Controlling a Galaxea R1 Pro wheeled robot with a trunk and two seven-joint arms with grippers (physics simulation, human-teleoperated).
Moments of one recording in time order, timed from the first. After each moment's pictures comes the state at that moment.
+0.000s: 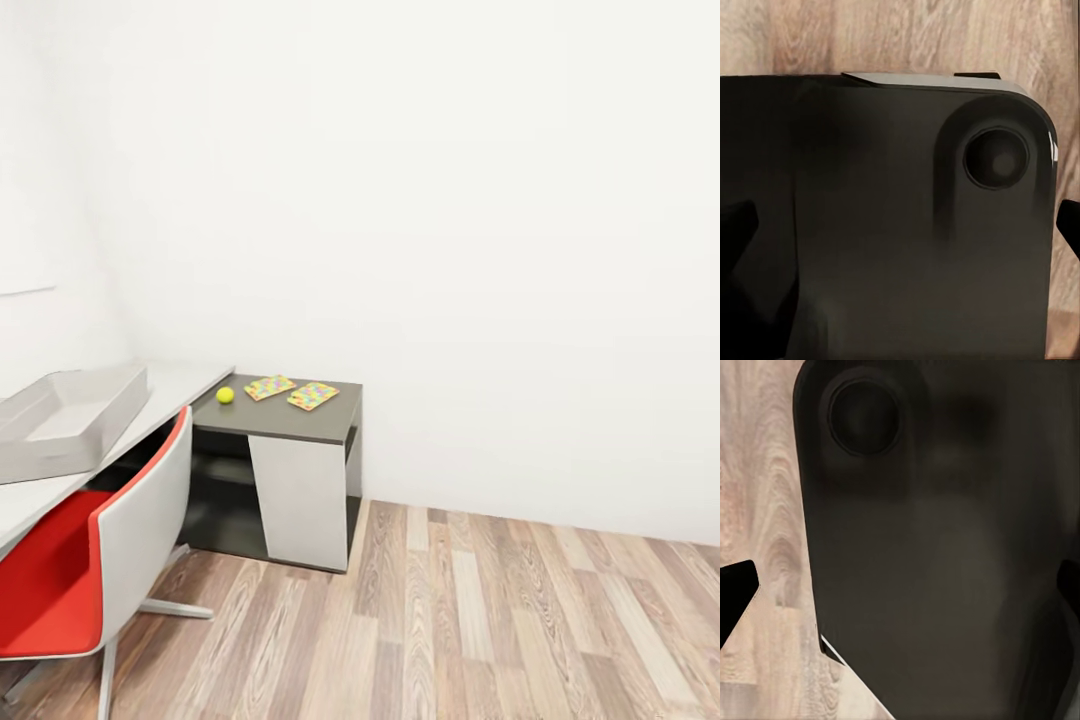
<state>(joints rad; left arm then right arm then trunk) 0.00 -0.02 0.00 0.00 0.00 -0.01 0.00 0.01 0.07 0.00 0.00 -0.01 -0.23 0.00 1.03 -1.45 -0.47</state>
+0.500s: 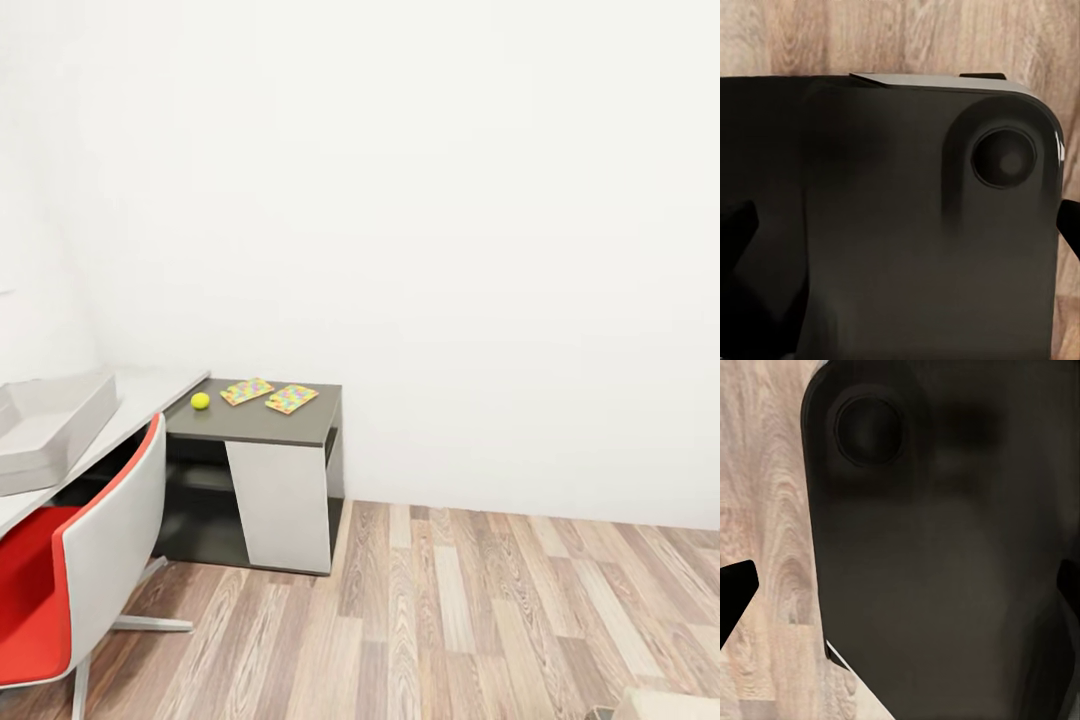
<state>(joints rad) 0.00 -0.01 0.00 0.00 -0.01 -0.03 0.00 0.01 0.07 0.00 0.00 -0.01 -0.23 0.00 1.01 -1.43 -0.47</state>
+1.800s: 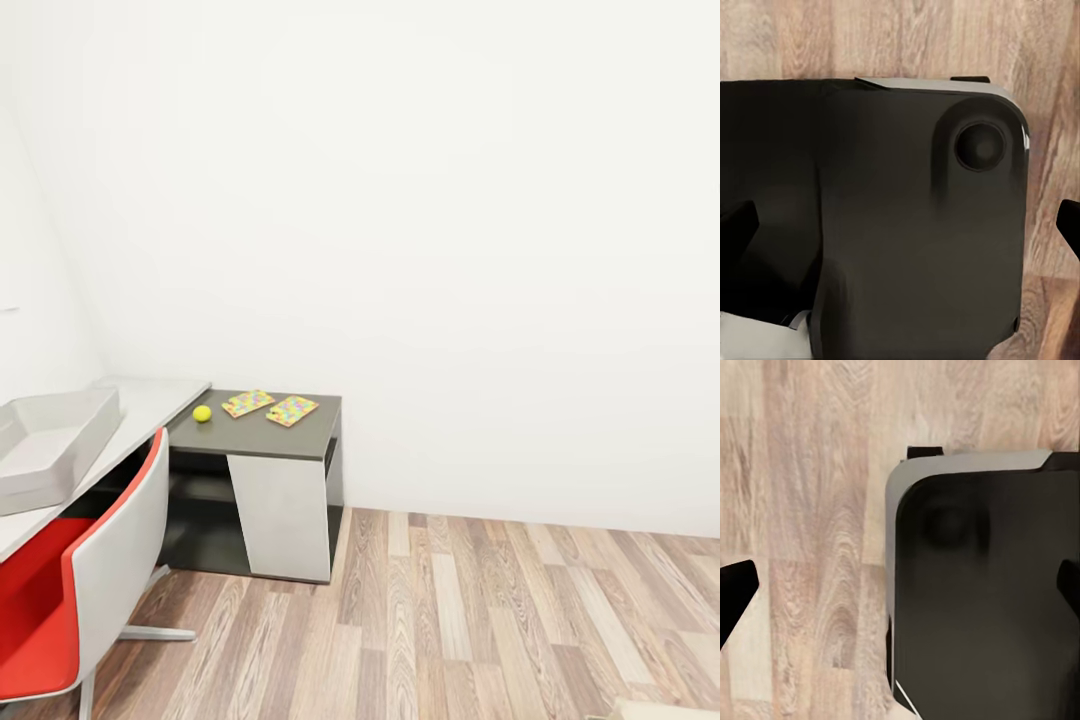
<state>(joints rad) 0.00 0.05 0.01 -0.11 0.00 -0.07 0.00 0.01 0.06 0.00 0.00 -0.01 -0.23 0.01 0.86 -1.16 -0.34</state>
